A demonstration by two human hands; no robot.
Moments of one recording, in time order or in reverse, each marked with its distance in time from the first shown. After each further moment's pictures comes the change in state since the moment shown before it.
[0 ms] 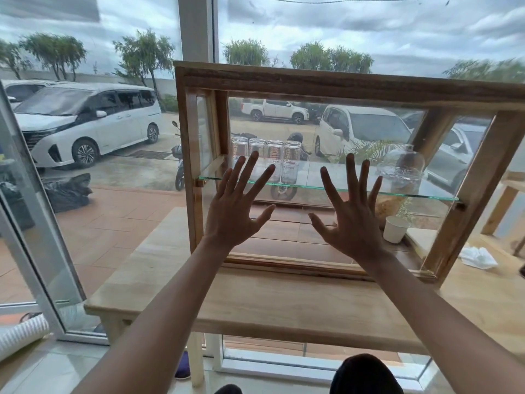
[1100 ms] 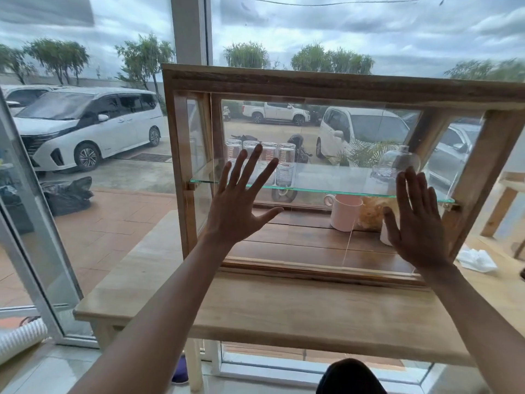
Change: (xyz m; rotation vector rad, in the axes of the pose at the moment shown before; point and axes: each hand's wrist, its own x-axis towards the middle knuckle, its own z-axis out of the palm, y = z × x) left_hand 0.021 0.014 0.002 -0.013 -0.016 -0.004; right_hand -0.048 0.121 -0.018 -0.003 0.019 0.111
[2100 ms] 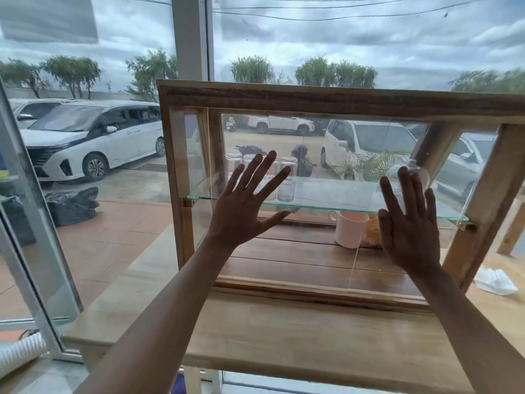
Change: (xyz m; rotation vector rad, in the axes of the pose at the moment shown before) left_hand 0.033 -0.004 0.006 0.014 0.098 0.147; right_hand 0.033 -0.019 0.017 -0.007 0.156 -0.054
